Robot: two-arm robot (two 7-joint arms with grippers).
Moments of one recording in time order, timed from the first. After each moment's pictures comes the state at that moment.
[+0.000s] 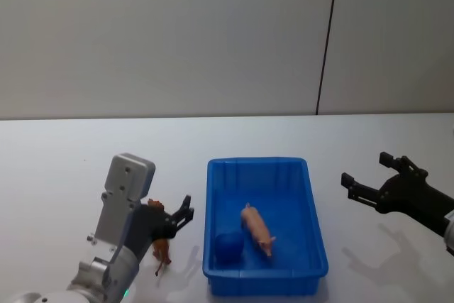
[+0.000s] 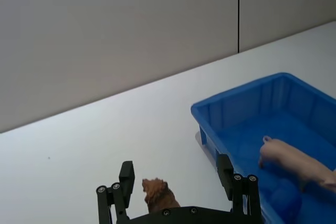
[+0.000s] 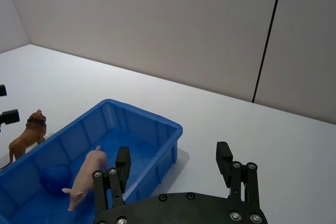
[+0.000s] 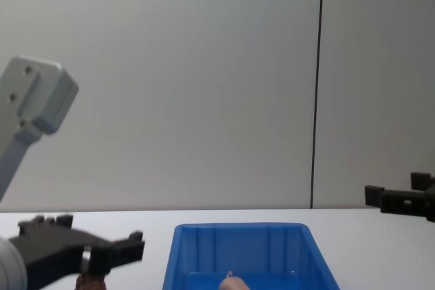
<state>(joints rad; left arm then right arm) -0.03 0.48 0.43 -1.77 -0.35 0.25 0.23 0.09 0.45 -0.21 -1.63 0.43 0.19 0.39</state>
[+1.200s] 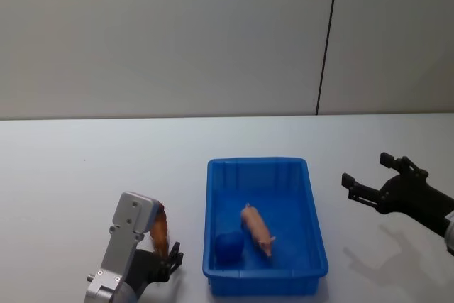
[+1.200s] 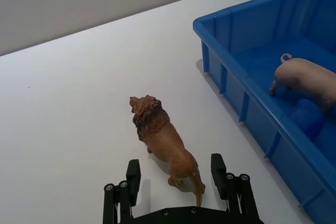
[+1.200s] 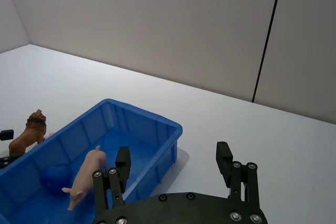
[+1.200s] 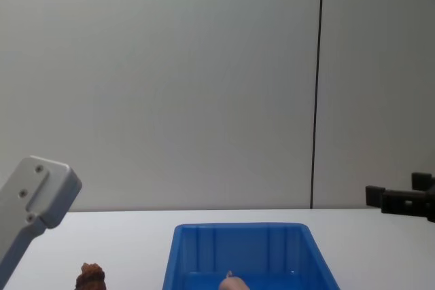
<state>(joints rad) 0.00 0.45 0.43 -1.67 -0.37 0.34 0.23 0.09 0.45 -0.21 -1.63 0.43 0.19 0.39</state>
